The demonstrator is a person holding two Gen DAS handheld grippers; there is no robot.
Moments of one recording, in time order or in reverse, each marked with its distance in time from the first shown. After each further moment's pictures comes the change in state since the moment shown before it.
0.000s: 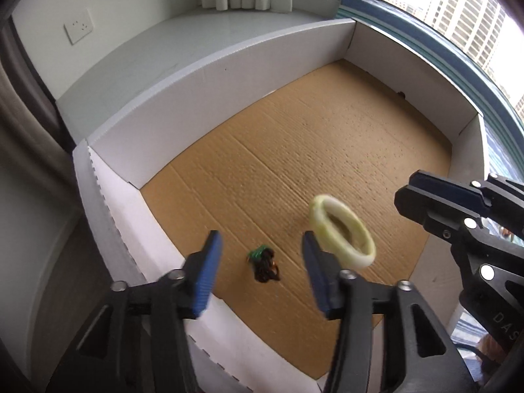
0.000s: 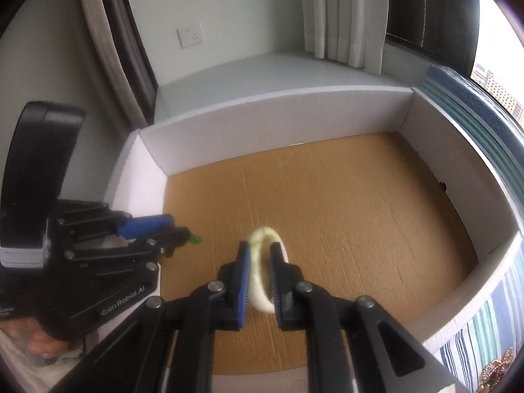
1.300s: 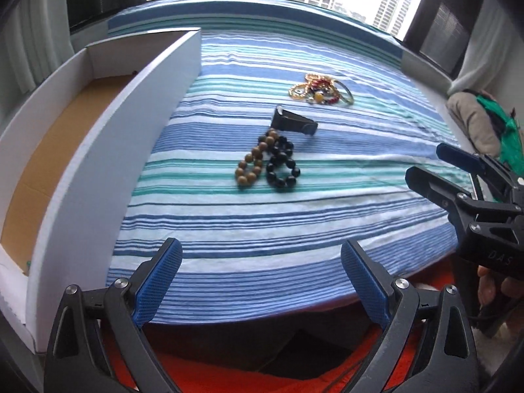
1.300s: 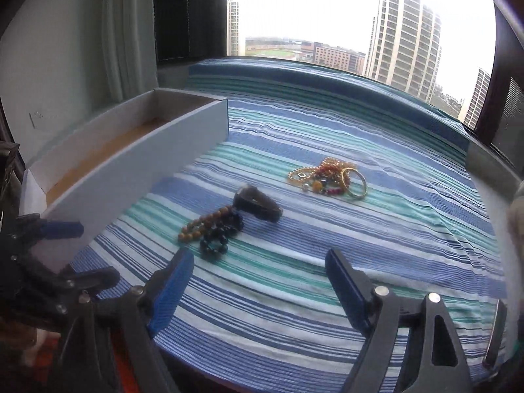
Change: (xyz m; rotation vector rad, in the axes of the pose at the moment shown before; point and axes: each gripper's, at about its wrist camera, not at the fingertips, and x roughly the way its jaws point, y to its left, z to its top) left arm -0.081 -0.221 -0.160 0.582 -0.014 -0.458; right arm -0.235 -0.062 -0.276 0.516 -0.162 -0.624
